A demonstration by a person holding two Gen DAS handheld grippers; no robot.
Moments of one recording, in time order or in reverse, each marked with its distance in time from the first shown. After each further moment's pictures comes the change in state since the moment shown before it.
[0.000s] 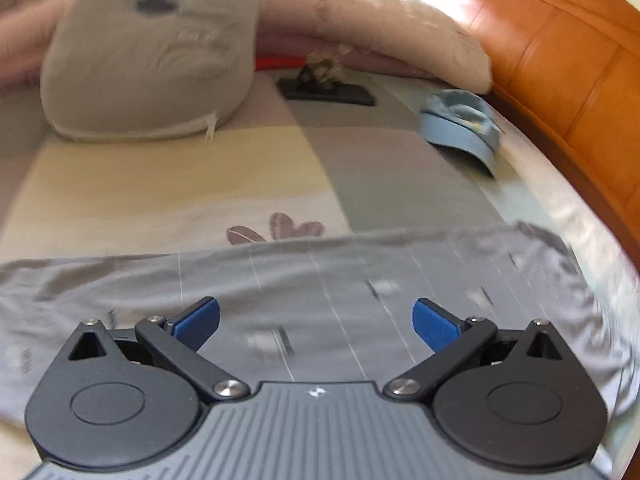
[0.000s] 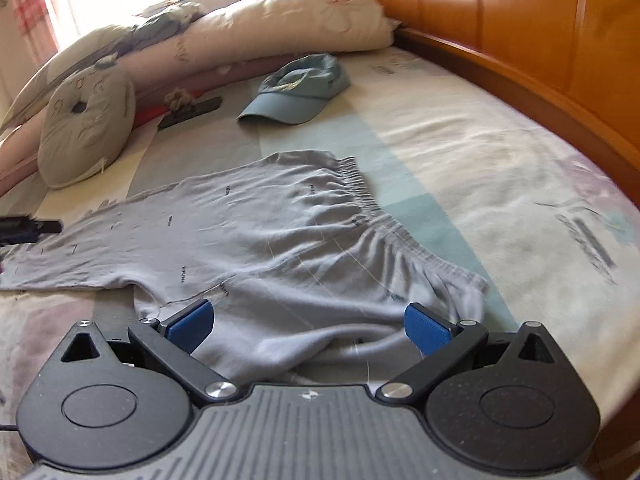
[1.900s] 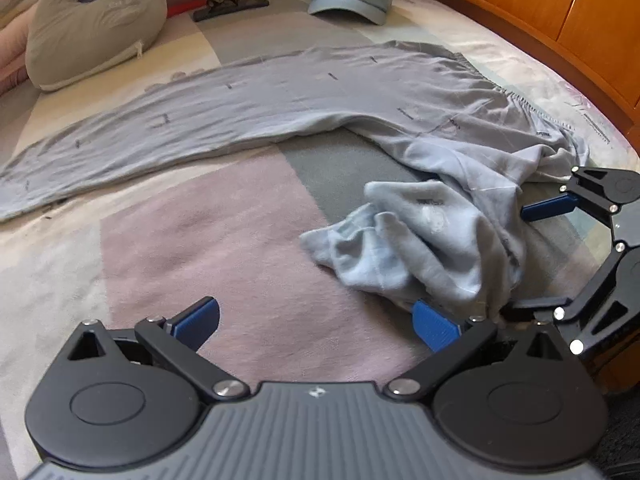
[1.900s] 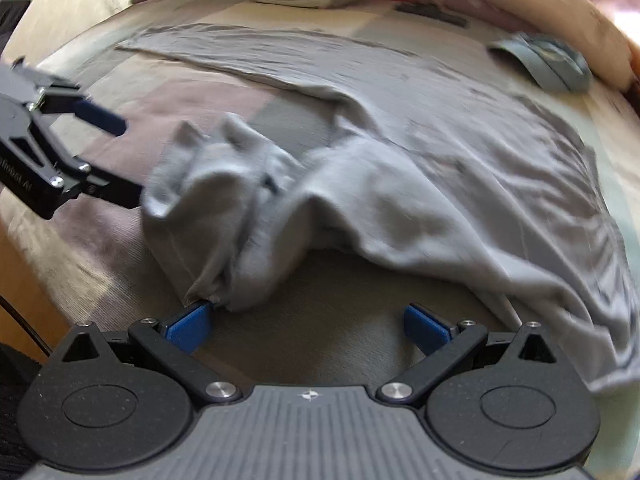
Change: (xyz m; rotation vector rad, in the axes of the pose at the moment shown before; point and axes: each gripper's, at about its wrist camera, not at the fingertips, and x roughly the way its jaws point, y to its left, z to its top) left arm -0.109 -0.131 -0.196 0.279 0.152 0.089; right arm 0.039 0.090 -0.084 -0.664 0.236 0.376
